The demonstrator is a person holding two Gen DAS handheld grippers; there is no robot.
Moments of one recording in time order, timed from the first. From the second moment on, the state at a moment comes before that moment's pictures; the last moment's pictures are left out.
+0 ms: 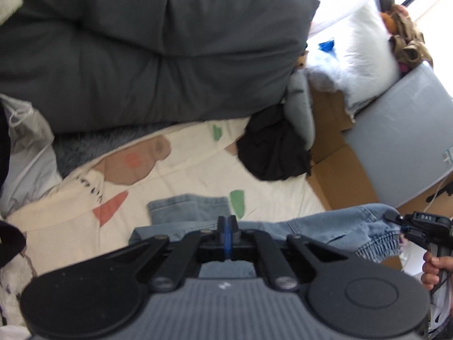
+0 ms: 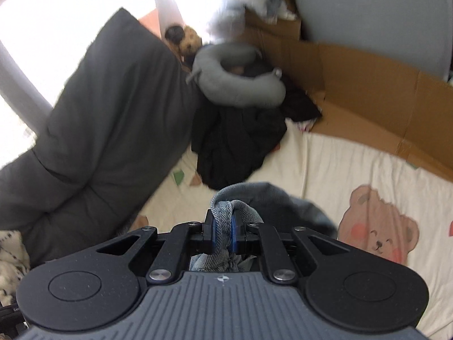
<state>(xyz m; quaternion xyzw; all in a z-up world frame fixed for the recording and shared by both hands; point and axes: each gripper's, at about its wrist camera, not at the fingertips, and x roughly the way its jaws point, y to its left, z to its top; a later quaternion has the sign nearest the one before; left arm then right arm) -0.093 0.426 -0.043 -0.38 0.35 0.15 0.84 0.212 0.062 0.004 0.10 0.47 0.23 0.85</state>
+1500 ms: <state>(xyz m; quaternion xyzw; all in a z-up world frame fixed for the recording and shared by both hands) -0.042 0.223 -0.193 0.14 0.50 -0.11 0.85 0.090 -0.170 -0.087 0.22 0.50 0.02 0.84</state>
